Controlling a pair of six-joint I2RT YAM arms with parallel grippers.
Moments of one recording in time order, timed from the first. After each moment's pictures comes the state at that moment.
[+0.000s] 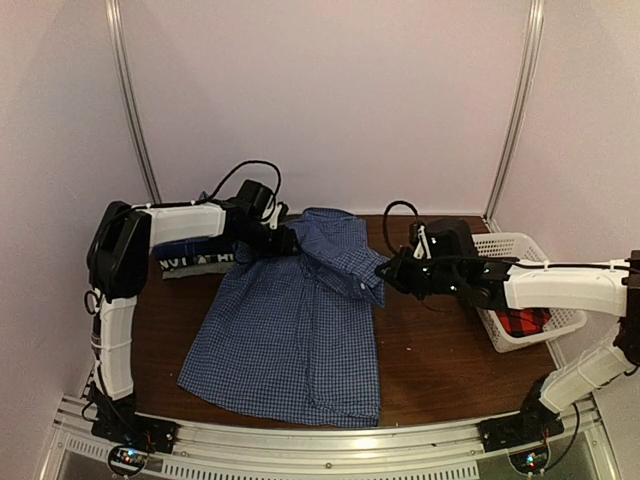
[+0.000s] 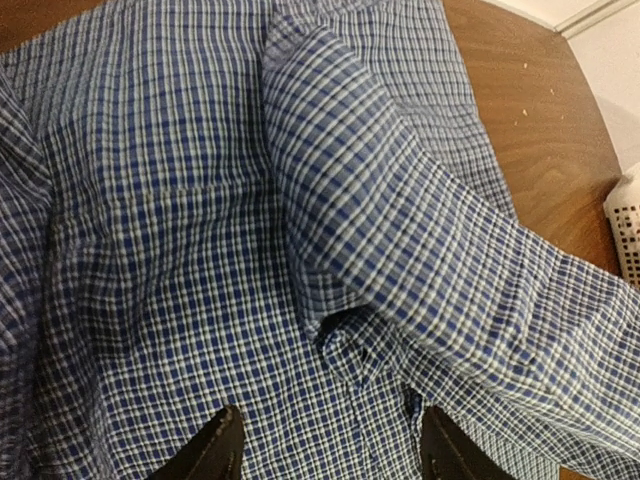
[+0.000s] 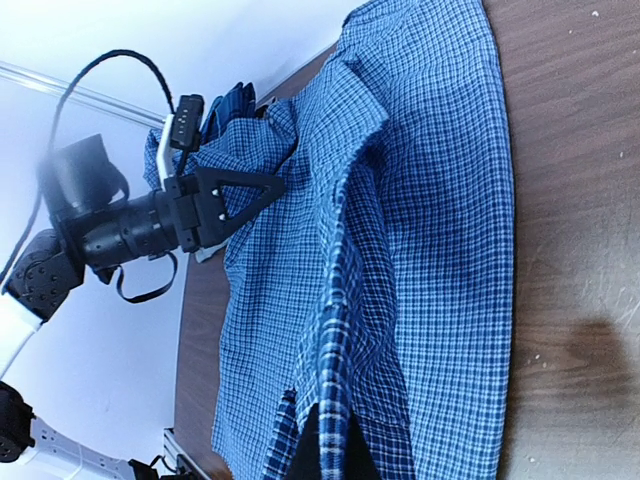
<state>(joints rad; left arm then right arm) -0.52 2.15 1.69 -0.40 0.26 -0.36 0.75 1.38 0.84 0.06 -0.01 1.00</state>
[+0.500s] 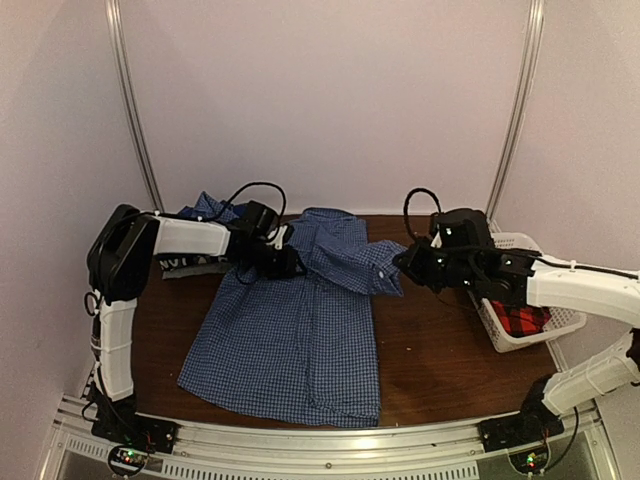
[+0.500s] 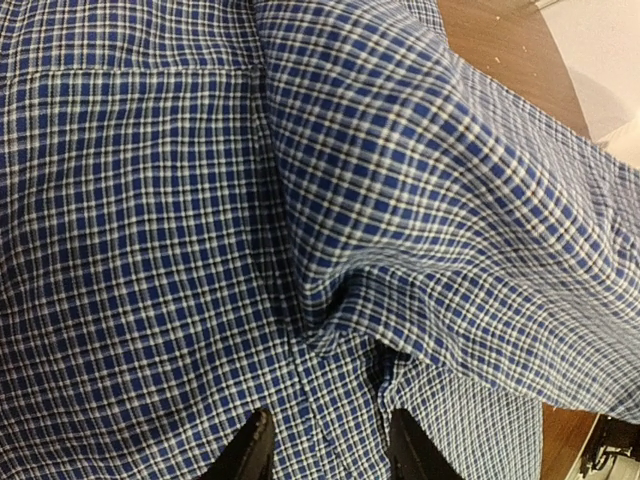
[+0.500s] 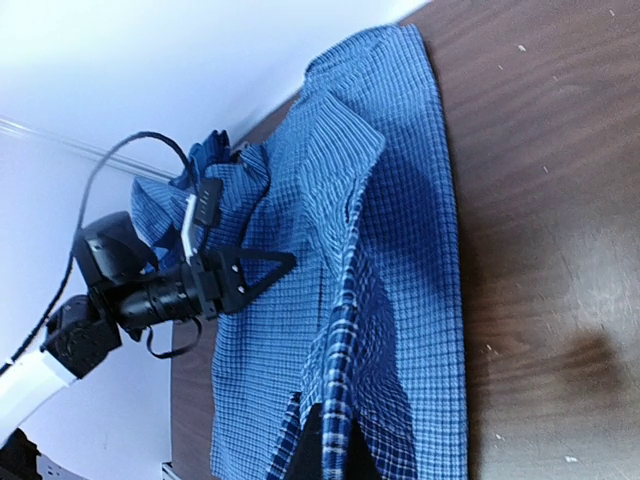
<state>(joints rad) -0.55 2.14 1.50 -0.23 0.39 -0.46 0.77 1.24 0.85 -0.12 0.14 1.06</state>
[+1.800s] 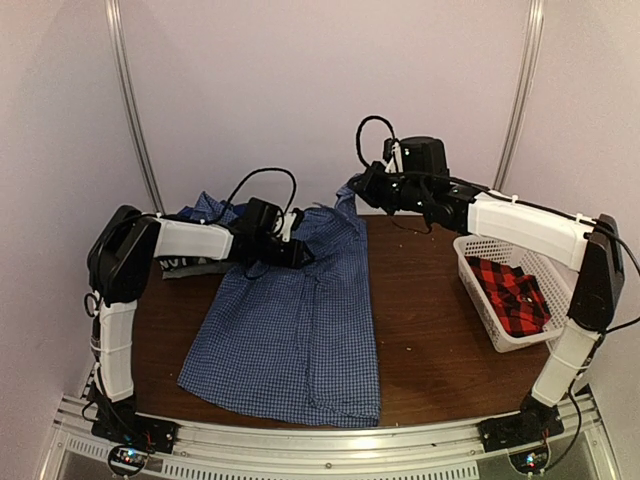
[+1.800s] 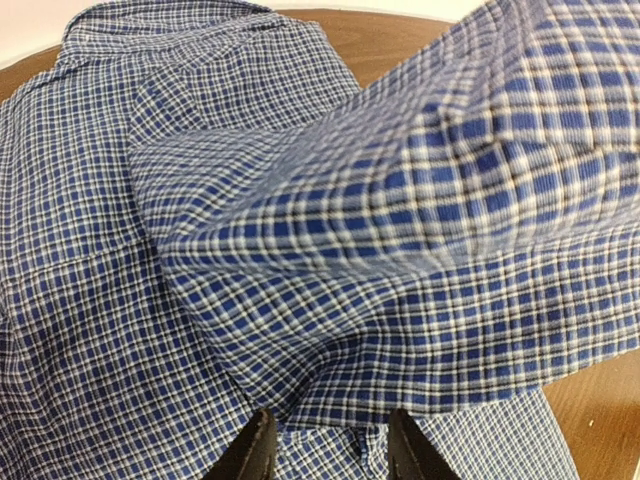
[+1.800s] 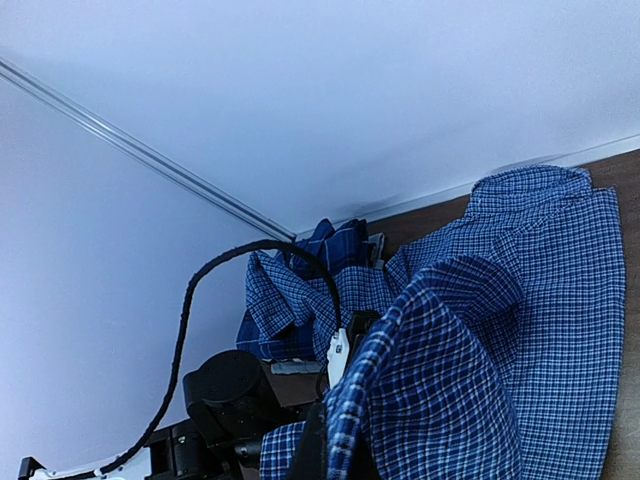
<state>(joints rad) -0.58 2.13 1.47 -0.01 0.30 -0.28 0.66 1.72 1.50 -0.03 -0.05 0.86</state>
